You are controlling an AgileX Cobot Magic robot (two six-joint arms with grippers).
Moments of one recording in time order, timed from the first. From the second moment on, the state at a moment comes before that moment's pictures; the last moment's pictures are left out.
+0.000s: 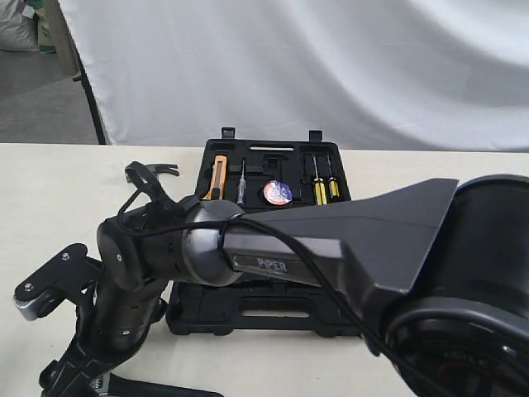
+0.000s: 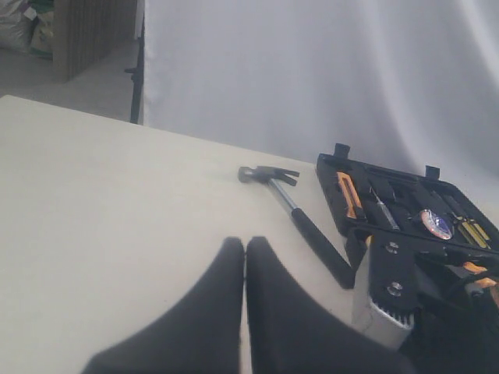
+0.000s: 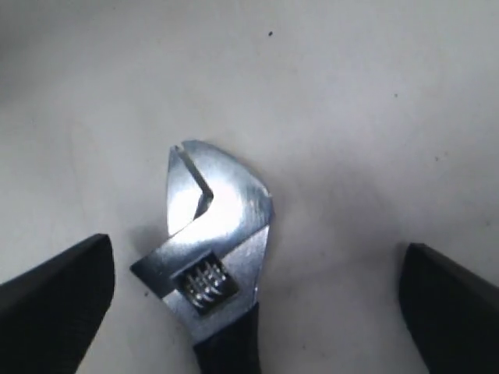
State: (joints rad) left arm 0.13 0.00 -0.01 0.02 0.10 -0.31; right arm 1.14 2.30 -1.72 0.27 0.72 -0.33
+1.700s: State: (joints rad) left arm 0.13 0.00 -0.01 0.02 0.10 -0.31; right arm 0.93 2.11 -1.72 0.02 1.03 -0.32
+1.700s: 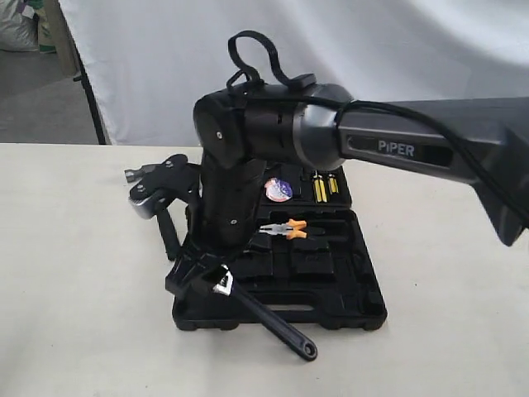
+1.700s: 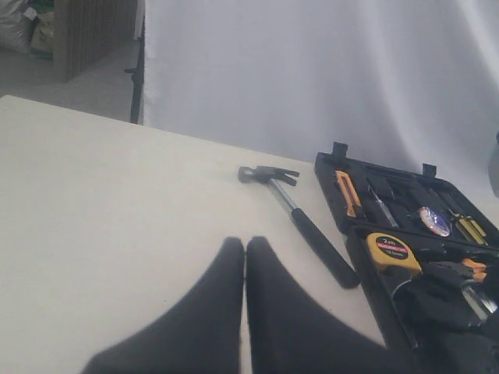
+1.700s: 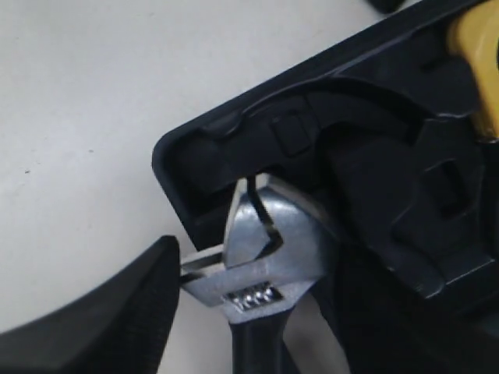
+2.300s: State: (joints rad) left arm 0.13 0.00 -0.01 0.02 0.10 -0.31; right arm 0.88 2.21 -1.72 0.00 0.91 -0.45
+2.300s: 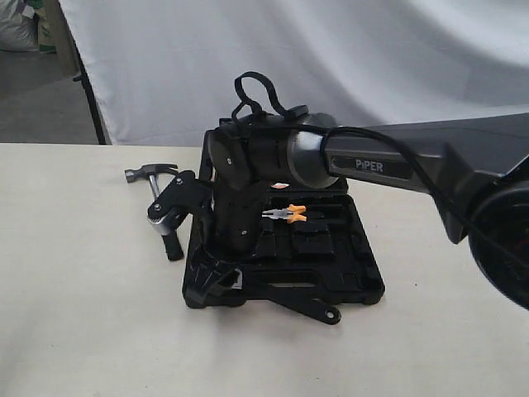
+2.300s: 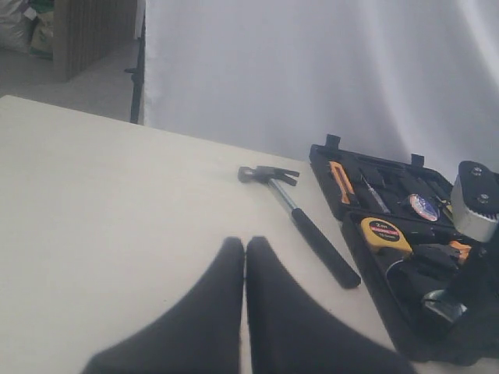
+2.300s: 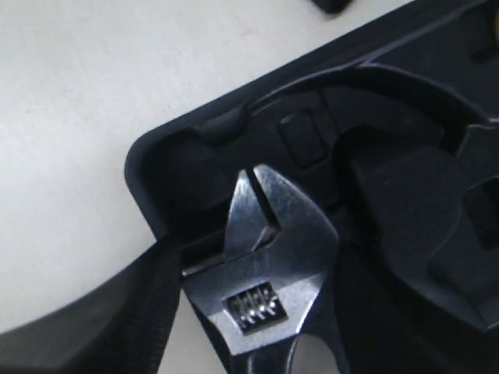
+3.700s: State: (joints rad) left arm 0.13 0.00 -0.01 0.02 0.10 -0.31; right arm 0.82 2.28 -1.72 -0.40 0.66 -0.60
